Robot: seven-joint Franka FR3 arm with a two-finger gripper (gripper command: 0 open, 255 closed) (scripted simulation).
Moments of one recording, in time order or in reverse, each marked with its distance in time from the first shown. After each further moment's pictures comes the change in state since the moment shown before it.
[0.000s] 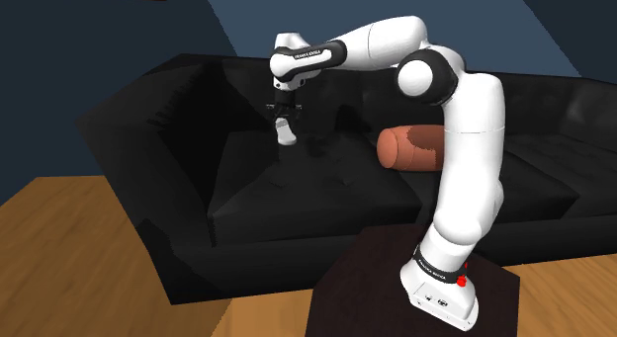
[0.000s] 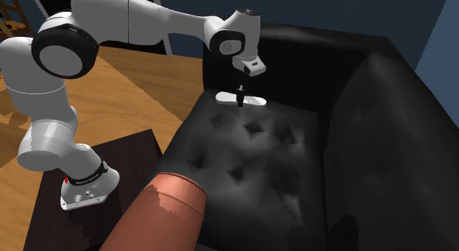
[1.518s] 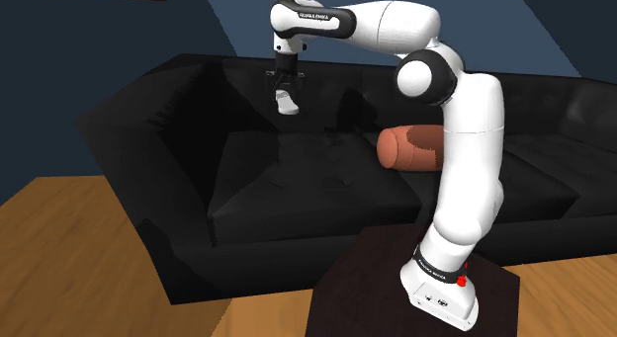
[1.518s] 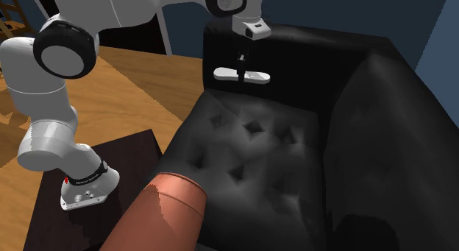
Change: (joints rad) arm 0.004 0.006 0.002 0.317 -0.001 -0.311 0.008
